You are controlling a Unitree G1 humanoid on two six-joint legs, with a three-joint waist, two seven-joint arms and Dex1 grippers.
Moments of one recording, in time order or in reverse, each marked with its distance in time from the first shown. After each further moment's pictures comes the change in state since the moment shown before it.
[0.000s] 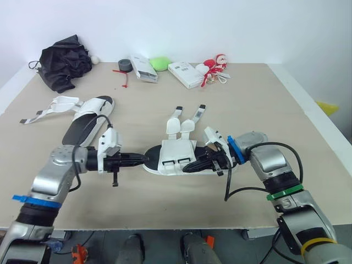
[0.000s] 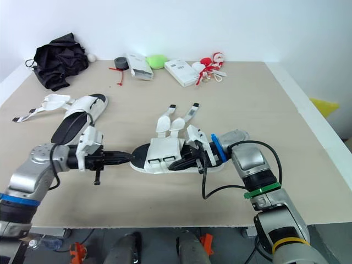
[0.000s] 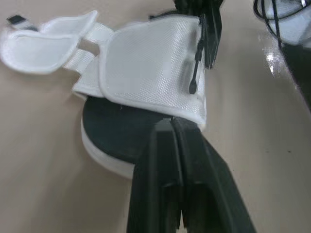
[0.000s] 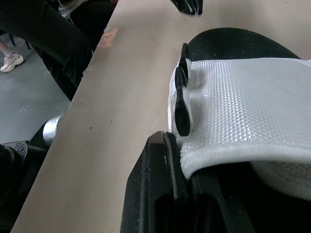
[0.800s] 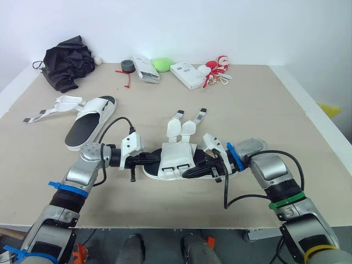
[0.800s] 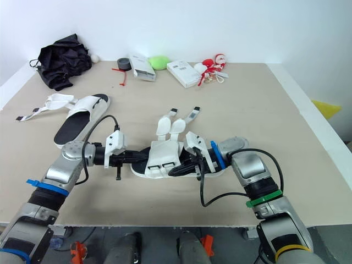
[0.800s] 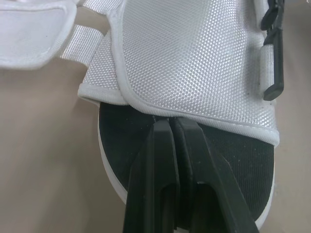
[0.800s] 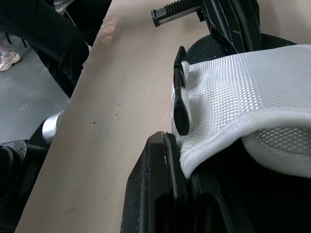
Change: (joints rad) left arm -0.026 -0.109 -0.051 0.053 0.105 0.004 0.052; right arm 0.048 -0.008 0.006 -0.059 -0.001 0.033 -0.058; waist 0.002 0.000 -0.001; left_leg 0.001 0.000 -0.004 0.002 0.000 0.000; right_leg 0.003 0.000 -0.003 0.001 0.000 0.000
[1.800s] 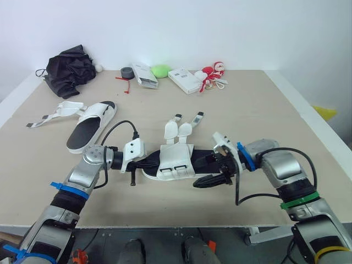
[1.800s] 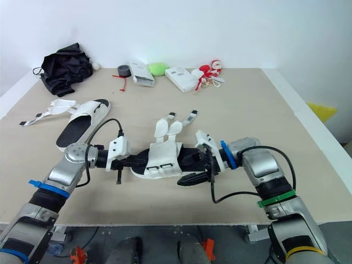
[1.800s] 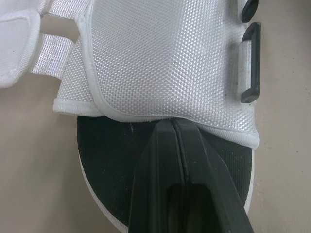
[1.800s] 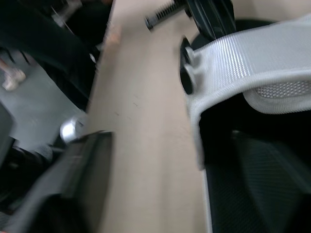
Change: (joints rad) left arm -0.014 0.020 -0.057 0.114 0.079 -0.181 -0.002; right arm 0.004 -0.160 -0.082 -0.036 0.161 0.226 0.043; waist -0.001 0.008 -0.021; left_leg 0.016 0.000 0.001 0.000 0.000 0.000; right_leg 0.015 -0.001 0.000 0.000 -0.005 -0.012
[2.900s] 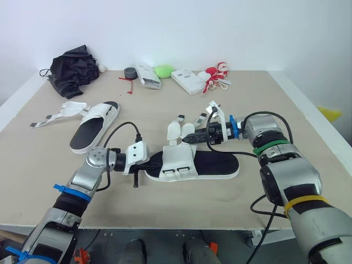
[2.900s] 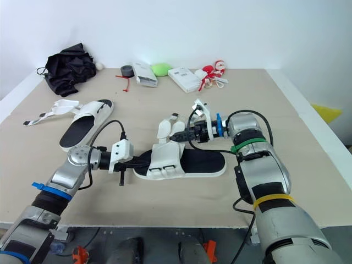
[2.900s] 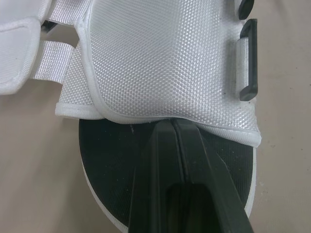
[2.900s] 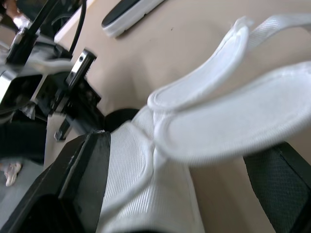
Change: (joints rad) left arm 0.025 -0.012 -0.010 -0.028 0.015 -0.054 0.025; right arm -0.588 0.338 -0.071 1.073 -0.224 -0.108 -0.158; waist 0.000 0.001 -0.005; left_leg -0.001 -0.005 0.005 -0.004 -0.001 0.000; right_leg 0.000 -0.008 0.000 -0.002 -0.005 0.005
